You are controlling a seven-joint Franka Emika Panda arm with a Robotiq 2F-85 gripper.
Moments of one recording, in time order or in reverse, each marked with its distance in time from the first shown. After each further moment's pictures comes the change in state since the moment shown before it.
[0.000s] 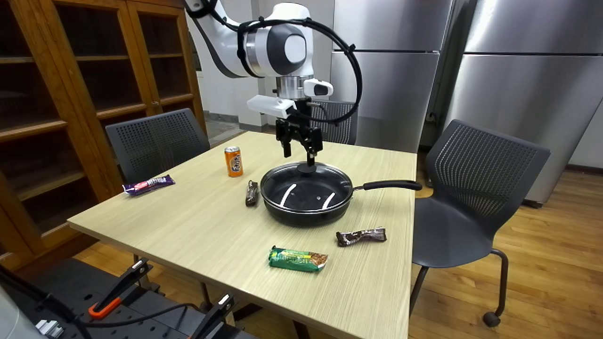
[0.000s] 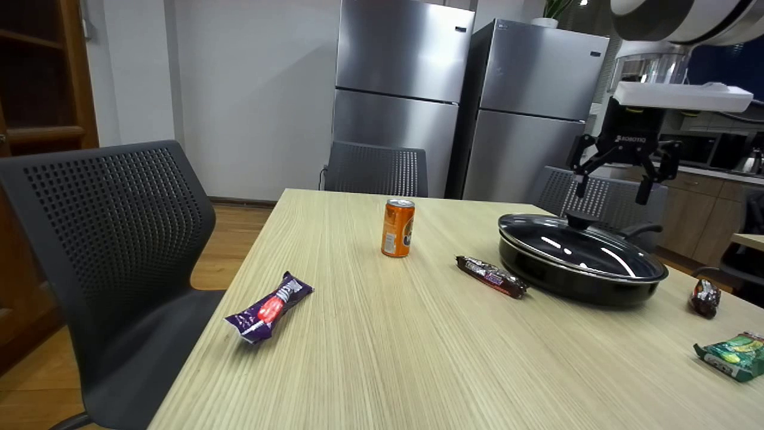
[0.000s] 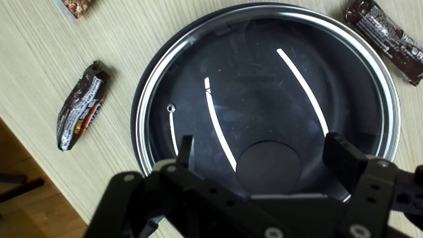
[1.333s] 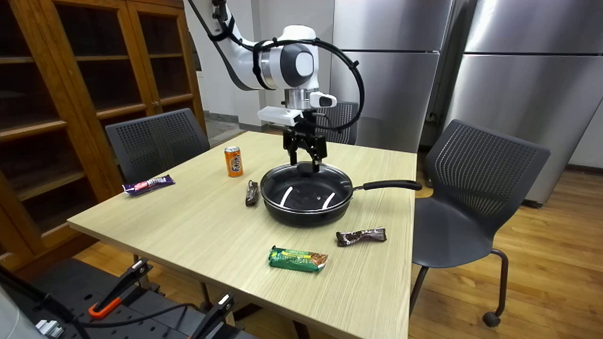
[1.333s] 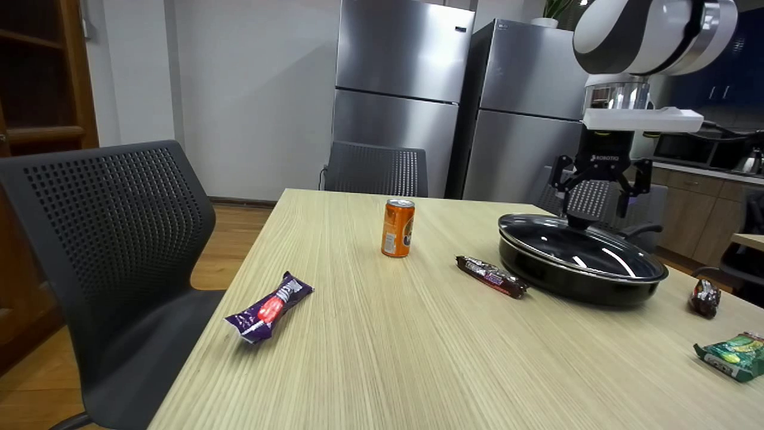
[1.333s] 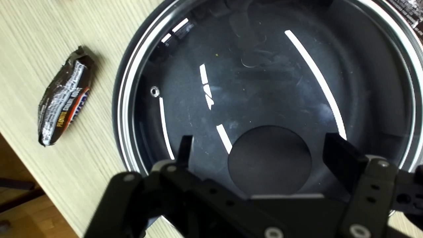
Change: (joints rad) arm 0.027 0.171 -0.021 0.187 -0.007 -0.084 0.032
